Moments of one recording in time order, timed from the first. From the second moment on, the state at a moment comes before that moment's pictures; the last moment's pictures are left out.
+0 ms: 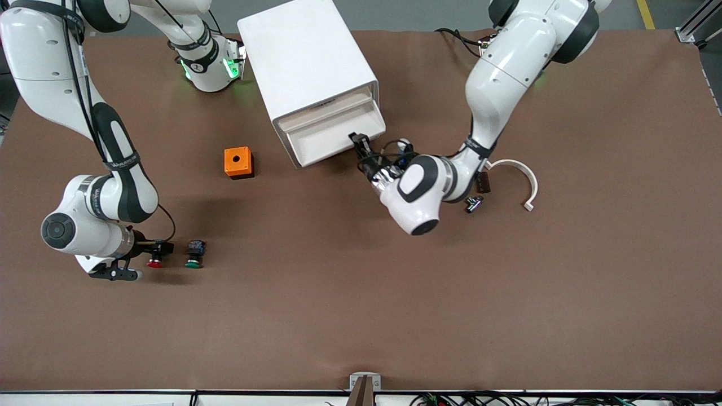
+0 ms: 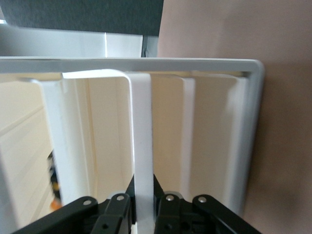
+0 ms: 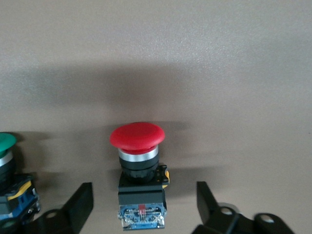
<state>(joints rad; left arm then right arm) -0.45 0.89 -0.18 -1.38 -0.97 1.53 -2.39 -0.11 0.66 -0.01 -1.76 -0.03 2.31 -0.01</state>
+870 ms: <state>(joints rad) -0.28 0.89 -0.15 -1.30 -0.95 1.55 -2.32 -0.10 0.60 -0.01 -1.75 -0.03 2.22 -0.02</state>
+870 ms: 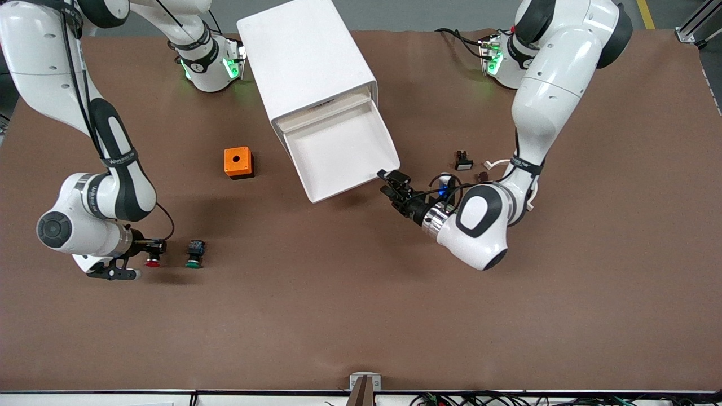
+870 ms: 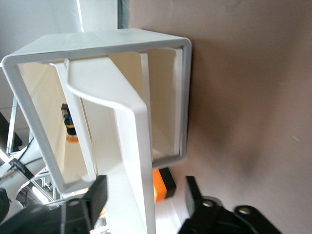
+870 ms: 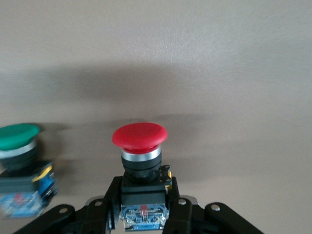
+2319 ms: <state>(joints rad) -0.22 0.69 0.15 -1.19 -0.46 1.58 -1.32 0.59 0.37 0.02 -1.48 0.09 1.52 1.30</state>
